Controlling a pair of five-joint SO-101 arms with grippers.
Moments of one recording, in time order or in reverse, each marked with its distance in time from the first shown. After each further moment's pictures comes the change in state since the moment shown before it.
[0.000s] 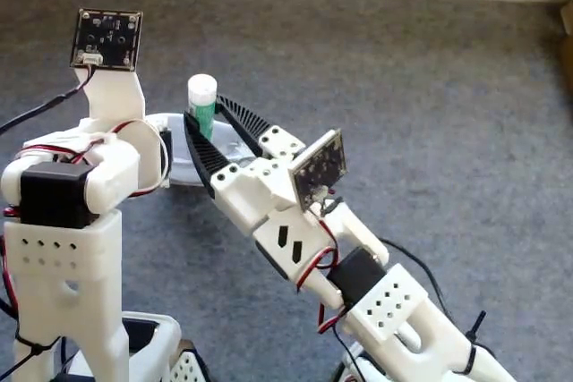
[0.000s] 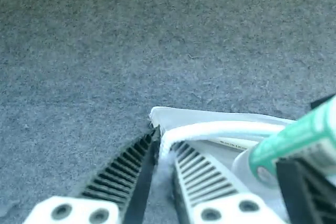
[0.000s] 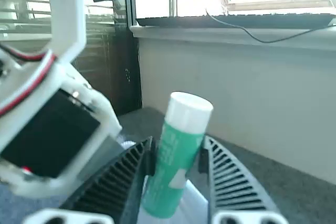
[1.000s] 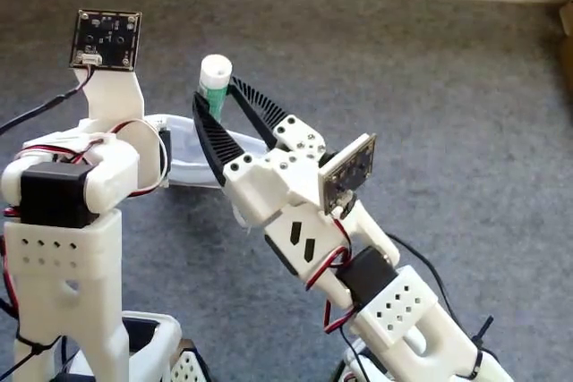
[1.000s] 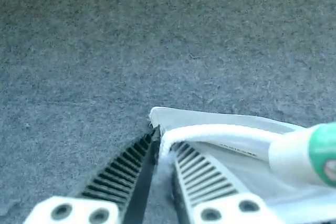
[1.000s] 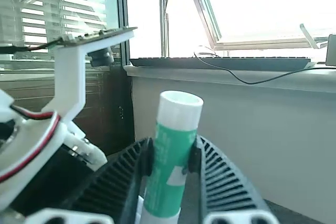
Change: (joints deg) left arm -0.1 0.0 0.0 0.0 0.0; right arm 1.4 -2.2 -1.5 -4.7 -0.3
